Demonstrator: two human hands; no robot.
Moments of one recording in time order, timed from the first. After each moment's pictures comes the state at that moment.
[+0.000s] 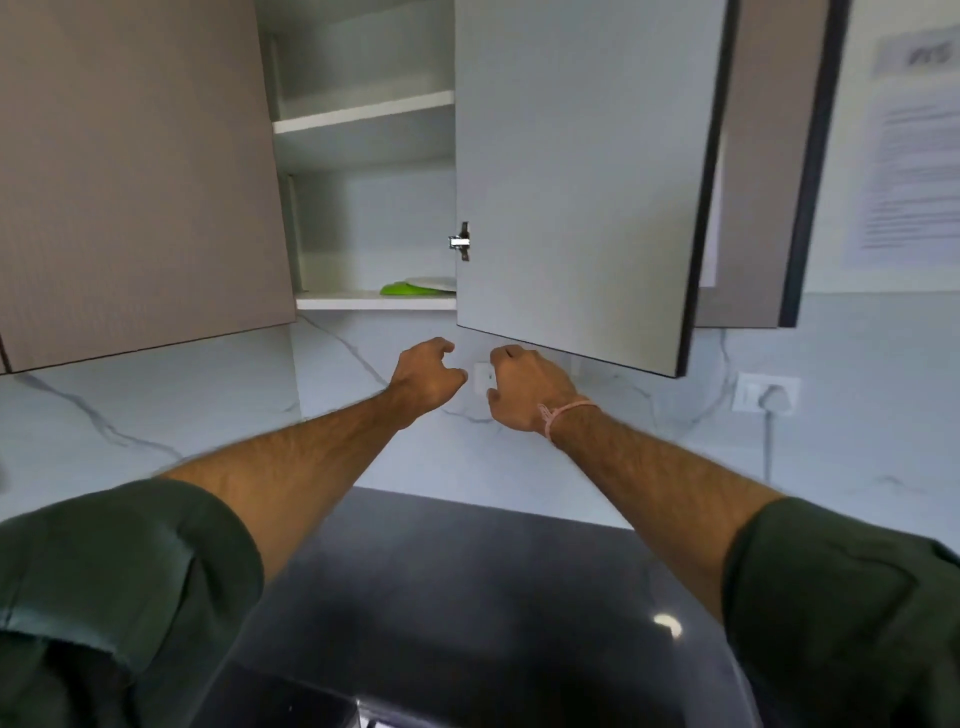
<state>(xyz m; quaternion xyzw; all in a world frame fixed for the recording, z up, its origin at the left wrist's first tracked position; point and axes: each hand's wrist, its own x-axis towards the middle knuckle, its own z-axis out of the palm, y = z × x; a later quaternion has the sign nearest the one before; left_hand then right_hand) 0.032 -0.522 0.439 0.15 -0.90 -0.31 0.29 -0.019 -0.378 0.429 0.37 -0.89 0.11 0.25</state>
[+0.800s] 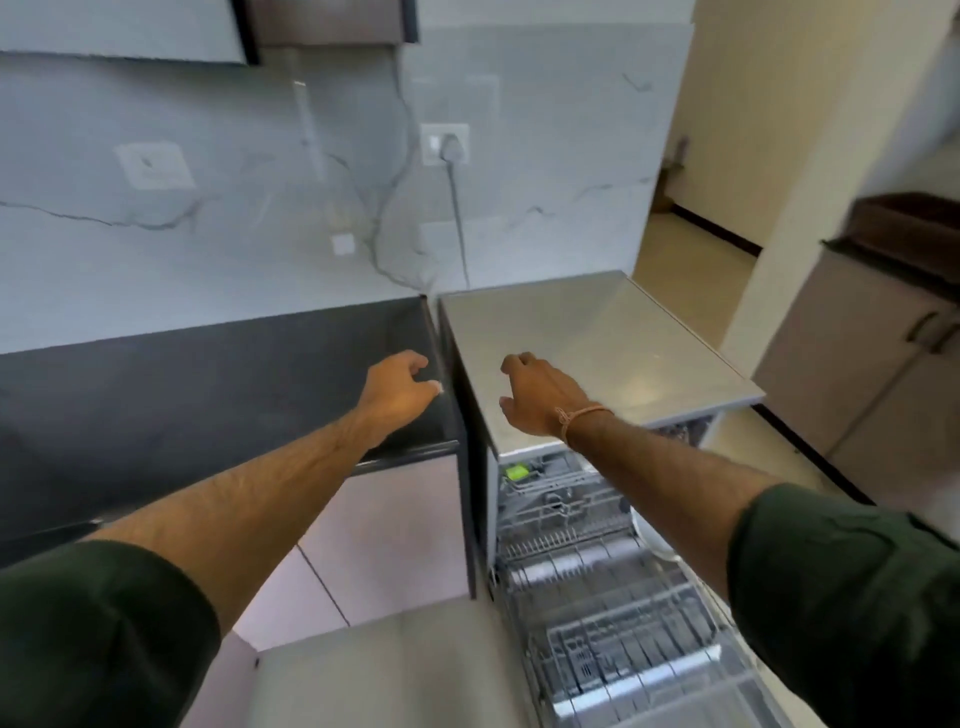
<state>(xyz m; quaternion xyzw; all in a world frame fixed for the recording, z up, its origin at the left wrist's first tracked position) 0.113 -0.191 0.177 -0.01 -0.92 -0.39 -0.02 0.123 0.013 0.169 0.09 -0.99 0.13 0.03</state>
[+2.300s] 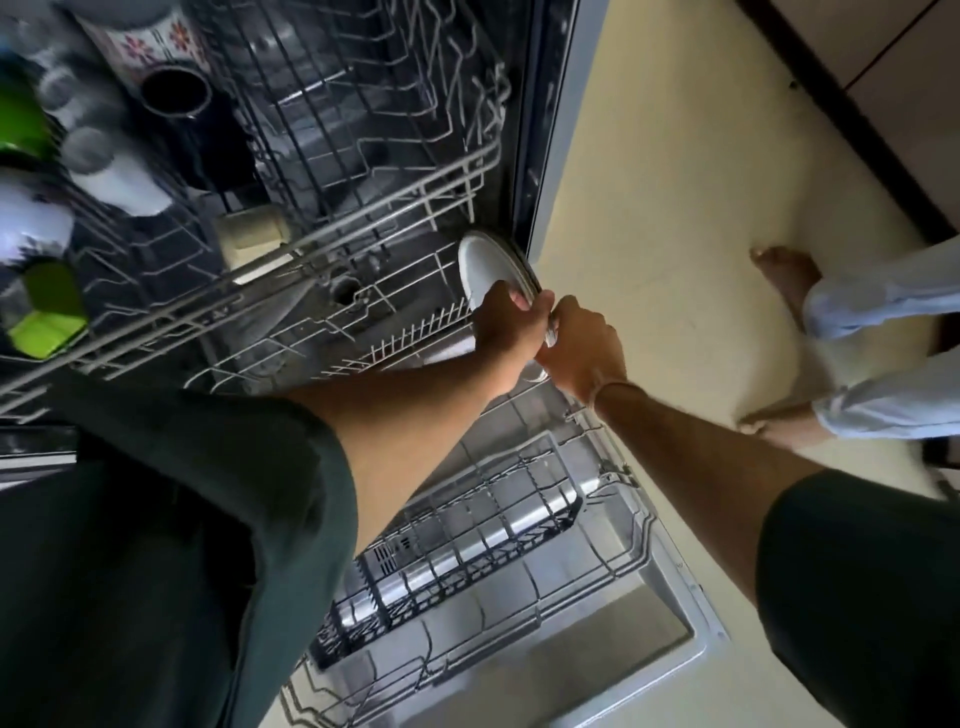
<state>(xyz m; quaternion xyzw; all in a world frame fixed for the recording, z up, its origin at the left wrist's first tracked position) -0.057 0.418 -0.455 0.11 -0.85 -0.45 -0.23 -0.004 0.500 -0.452 -0.22 -0.93 0.27 -0.13</state>
